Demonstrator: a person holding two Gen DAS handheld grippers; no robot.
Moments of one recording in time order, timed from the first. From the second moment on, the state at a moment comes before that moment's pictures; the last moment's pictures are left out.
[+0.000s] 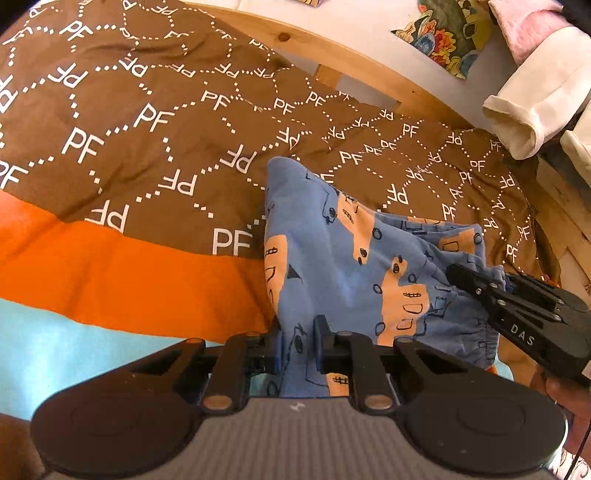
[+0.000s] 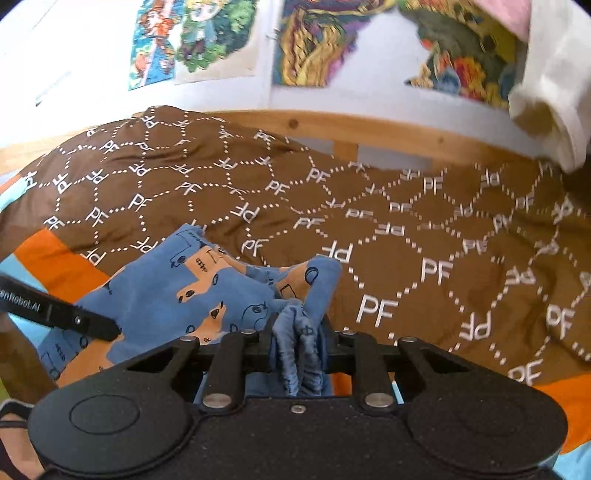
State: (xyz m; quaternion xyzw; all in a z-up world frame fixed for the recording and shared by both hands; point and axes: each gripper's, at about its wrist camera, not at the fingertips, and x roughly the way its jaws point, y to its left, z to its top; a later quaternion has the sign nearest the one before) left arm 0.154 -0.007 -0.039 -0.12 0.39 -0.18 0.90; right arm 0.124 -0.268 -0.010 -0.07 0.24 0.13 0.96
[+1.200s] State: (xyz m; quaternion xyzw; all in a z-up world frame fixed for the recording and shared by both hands) left arm 0.244 -0.062 0.011 -0.09 0.31 -0.16 0.93; right arm 0.221 -0.293 0.043 -0.15 0.15 0.15 0.97
